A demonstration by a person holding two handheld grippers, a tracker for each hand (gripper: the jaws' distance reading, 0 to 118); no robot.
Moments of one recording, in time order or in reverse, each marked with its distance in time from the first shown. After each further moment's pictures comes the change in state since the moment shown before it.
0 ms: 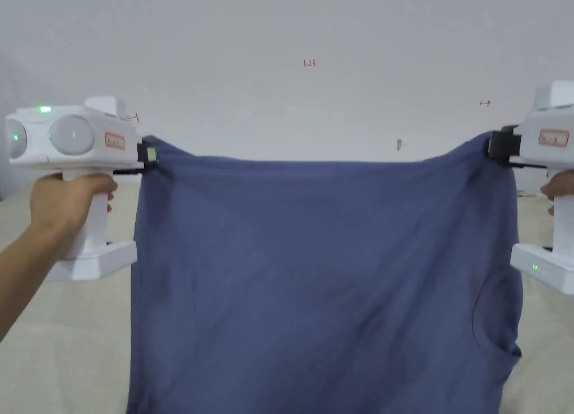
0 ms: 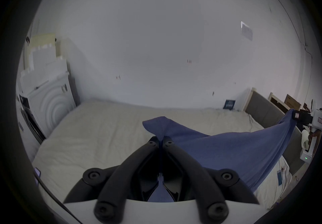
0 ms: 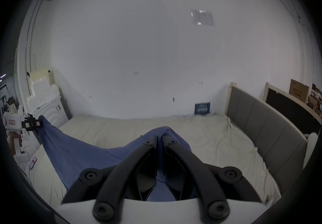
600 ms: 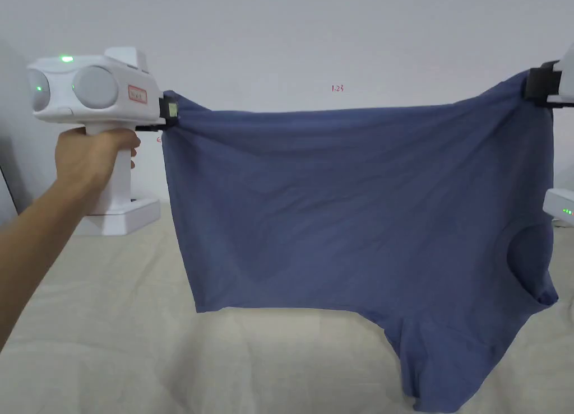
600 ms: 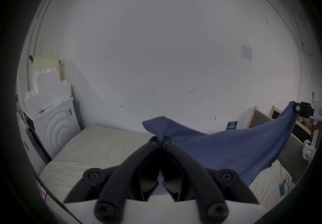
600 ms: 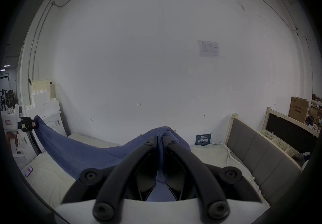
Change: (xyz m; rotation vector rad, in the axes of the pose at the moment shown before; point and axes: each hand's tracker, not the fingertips) left arm -0.004 0.056 0.000 0.129 0.022 -0.016; right arm -0.014 0.070 -0.019 0.143 -0.005 0.048
